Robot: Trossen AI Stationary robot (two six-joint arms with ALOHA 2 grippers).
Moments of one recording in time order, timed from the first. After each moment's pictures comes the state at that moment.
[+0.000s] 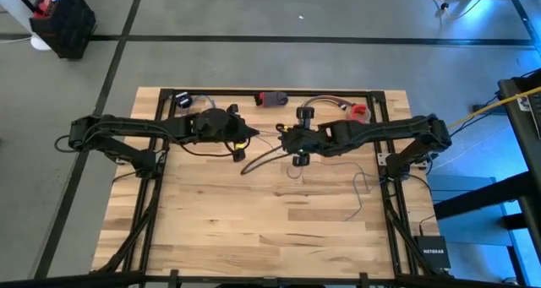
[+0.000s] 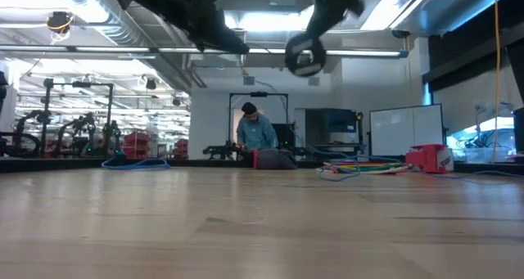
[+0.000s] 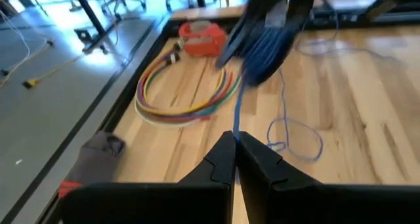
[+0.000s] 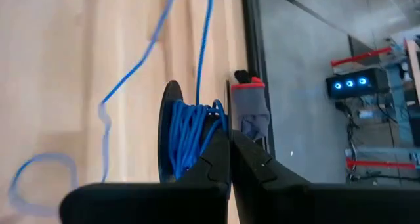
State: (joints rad) left arm 0.17 1.27 0.87 -0.01 -0.13 0.13; right arm 0.06 1.60 1.46 -0.81 0.60 -0.23
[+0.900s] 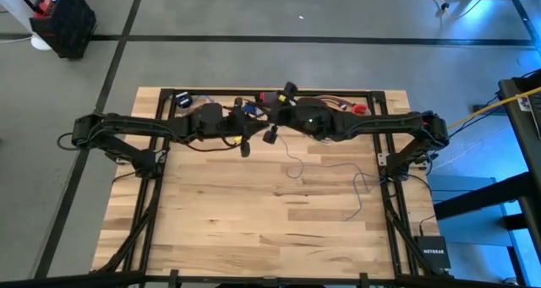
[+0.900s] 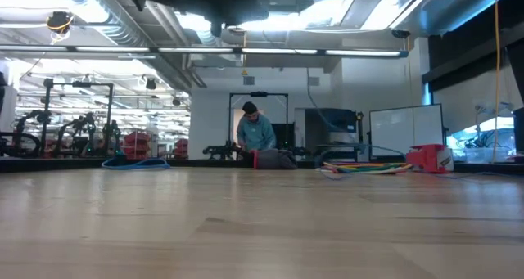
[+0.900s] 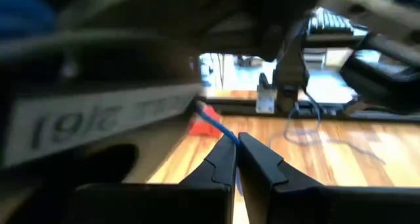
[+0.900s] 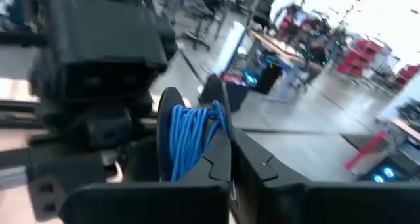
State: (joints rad) left arm 0.13 1.35 0.88 0.30 -0.07 0.09; right arm -0.07 1.60 1.38 0.12 0.38 -0.33
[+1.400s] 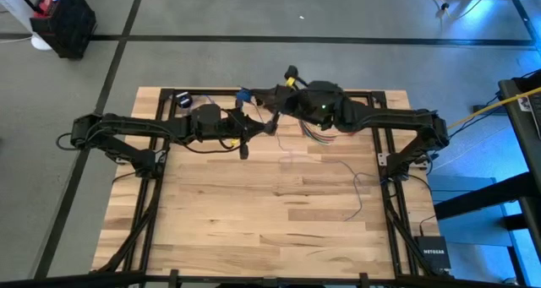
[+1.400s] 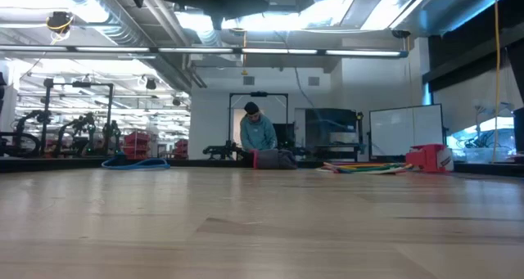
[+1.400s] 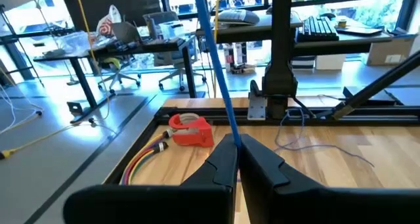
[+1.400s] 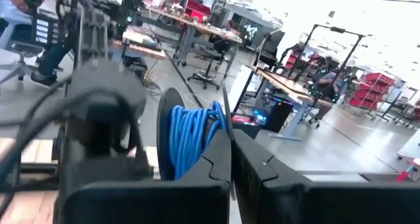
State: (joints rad) left arm 0.13 1.35 0.88 0.30 -0.05 0.11; right arm -0.07 1.60 1.62 0.03 0.29 -0.35
